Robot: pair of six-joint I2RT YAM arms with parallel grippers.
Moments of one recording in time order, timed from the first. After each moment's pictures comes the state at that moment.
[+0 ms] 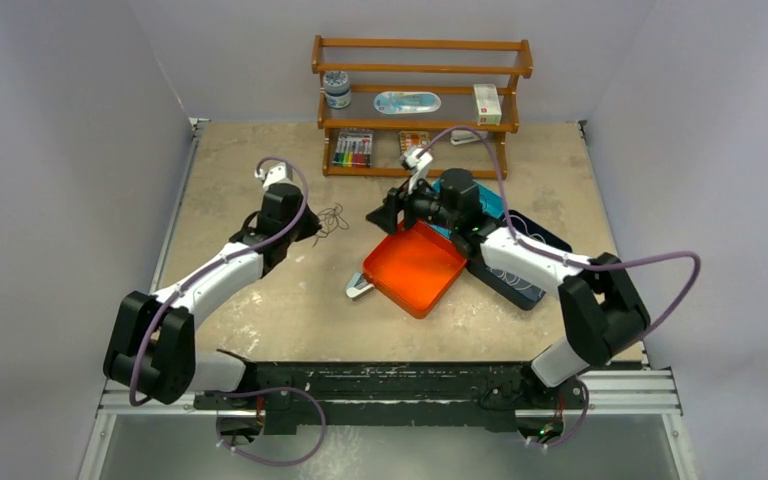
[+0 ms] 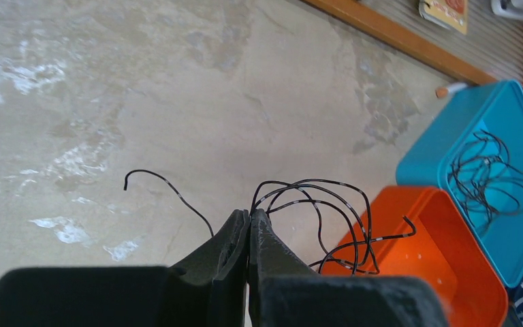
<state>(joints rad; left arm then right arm) -0.37 1.34 0.80 -0.05 -0.20 -0.65 0.56 1.54 0.96 0.35 -0.42 0.22</state>
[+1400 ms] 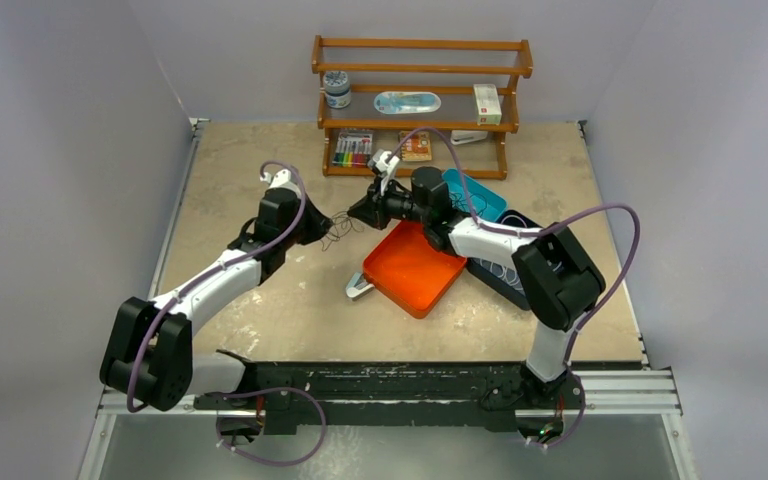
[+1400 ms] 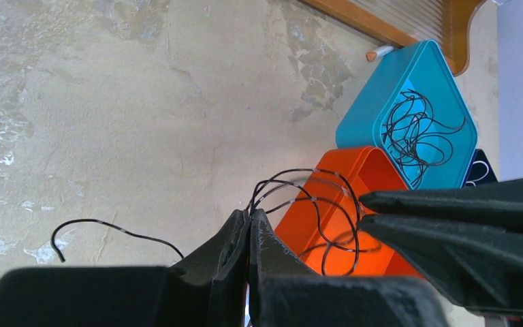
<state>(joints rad) -0.37 1.30 0.74 0.04 0.02 -0.70 0.64 1.82 1.10 0.52 -0.54 0.15</state>
